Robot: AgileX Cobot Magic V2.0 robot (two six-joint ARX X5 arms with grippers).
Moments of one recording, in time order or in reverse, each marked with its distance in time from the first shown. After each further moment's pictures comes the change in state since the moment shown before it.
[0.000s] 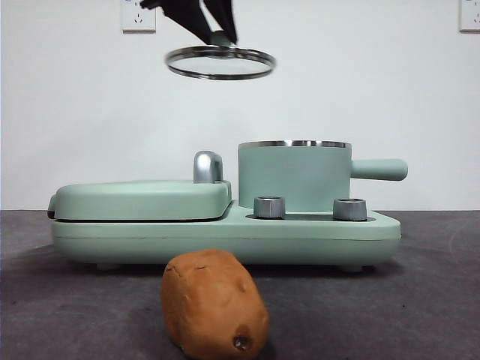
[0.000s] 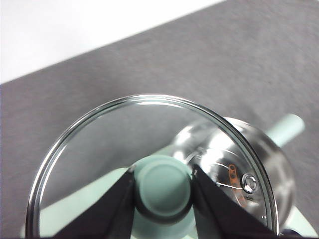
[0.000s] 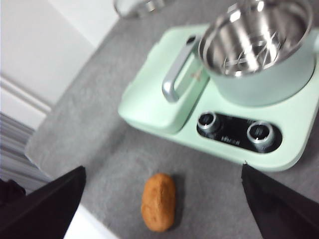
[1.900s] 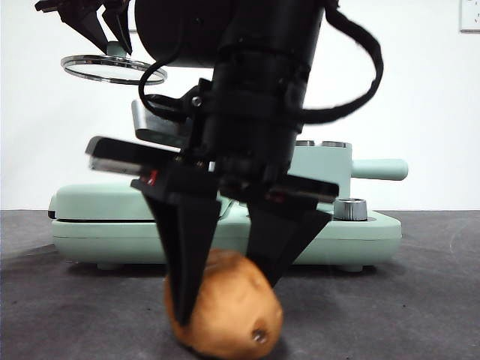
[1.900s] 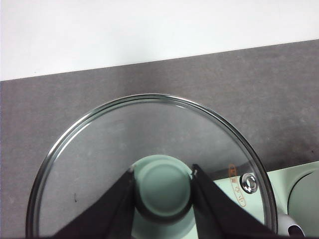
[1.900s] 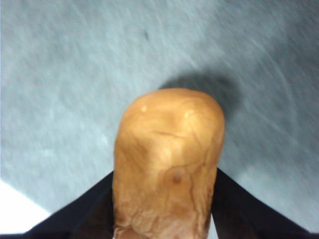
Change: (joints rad) left arm 0.322 -0.022 0.001 -0.031 -0.002 0.003; right arm 0.746 1.064 0.233 0.020 0.471 0.132
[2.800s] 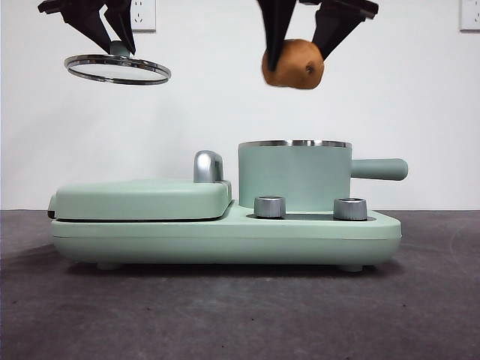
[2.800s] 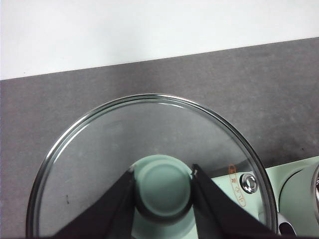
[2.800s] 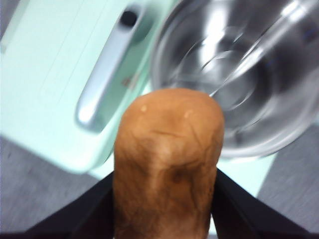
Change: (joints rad) left arm 0.000 0.000 0.000 -0.001 0.031 -0.001; right arm -0.422 0.028 0.779 -0.462 0.082 -0.238
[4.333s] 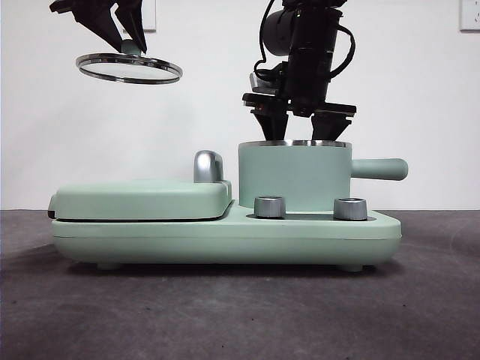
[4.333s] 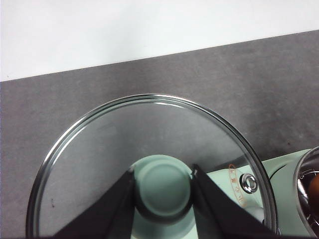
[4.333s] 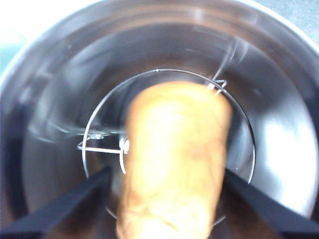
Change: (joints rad) left arm -0.040 0.000 0.000 0.000 0.000 0.000; right arm -0.131 0.427 0.271 -0.038 -0.007 -0.121
